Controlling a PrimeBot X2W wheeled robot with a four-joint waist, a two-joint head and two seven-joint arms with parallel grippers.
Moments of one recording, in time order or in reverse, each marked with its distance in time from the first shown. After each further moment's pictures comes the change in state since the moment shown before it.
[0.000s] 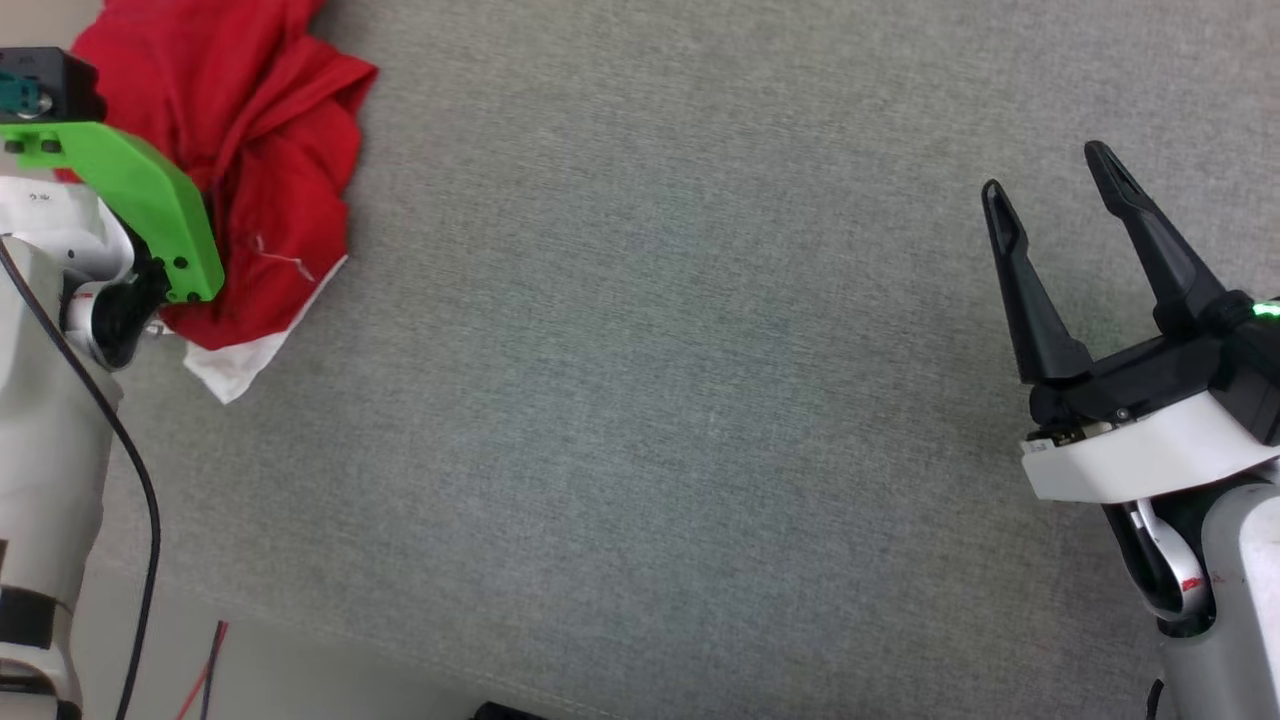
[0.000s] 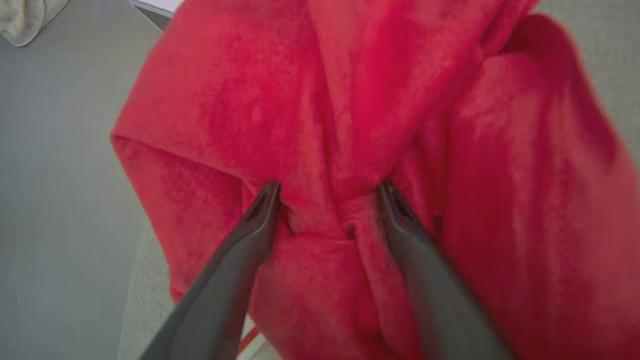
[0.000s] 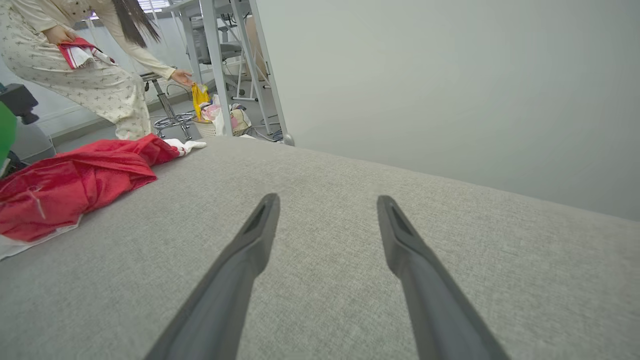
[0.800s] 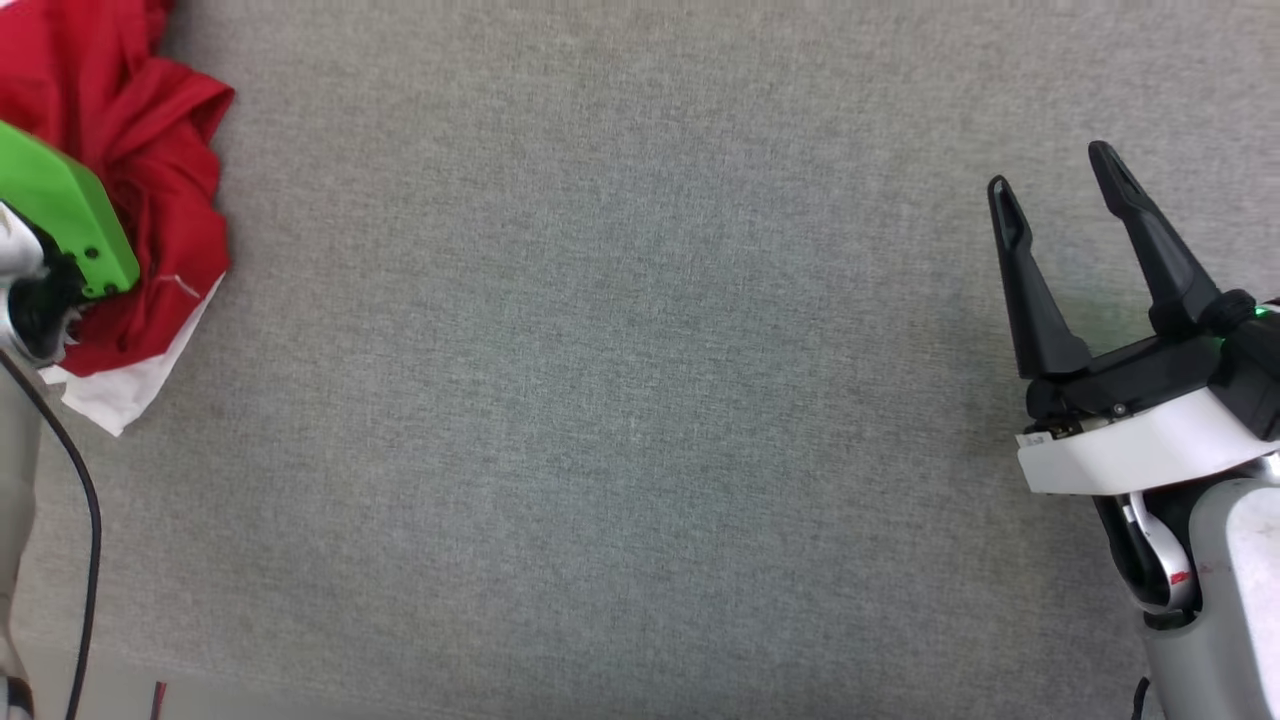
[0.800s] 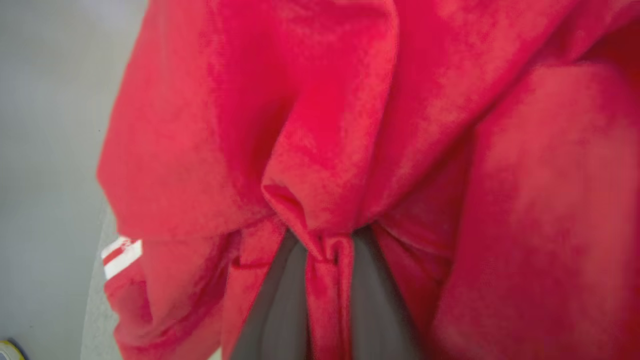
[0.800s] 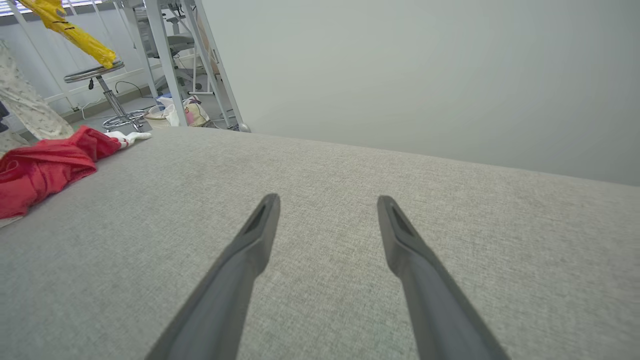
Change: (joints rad) left arm -0.072 0.067 -0.046 0.157 -0.095 0.065 0.012; right arm -0.011 0.020 -0.013 0.052 0.015 0.000 -0.046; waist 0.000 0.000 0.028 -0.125
